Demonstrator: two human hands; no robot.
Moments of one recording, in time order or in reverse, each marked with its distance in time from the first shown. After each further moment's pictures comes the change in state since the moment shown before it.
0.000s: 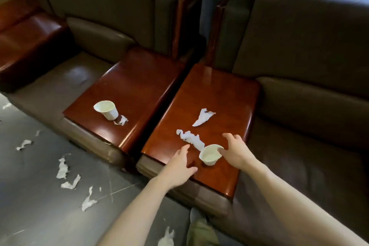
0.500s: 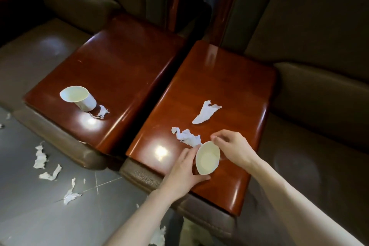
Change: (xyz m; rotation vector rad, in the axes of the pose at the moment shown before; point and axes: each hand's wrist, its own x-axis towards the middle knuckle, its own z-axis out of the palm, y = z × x) left_hand 0.091 -0.038 0.040 -0.139 0.037 0.175; right_hand 0.086 0.000 0.026 0.311 -0.058 -0.048
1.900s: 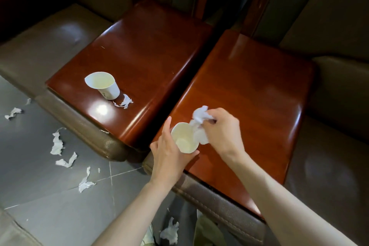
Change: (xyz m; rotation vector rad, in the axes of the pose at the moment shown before) left_hand -0.007 -0.060 -0.057 0.117 0.572 -0.073; right_hand 0.023 -0.075 0.092 -0.029 0.287 -0.316
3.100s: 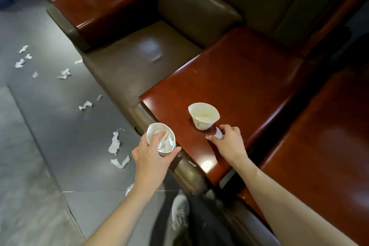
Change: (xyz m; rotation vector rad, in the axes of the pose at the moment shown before) left_hand 0.082 -0.183 -0.188 -0.004 0.277 -0.338; right_hand 0.094 -0.110 0.212 -0.110 -0.363 0.177
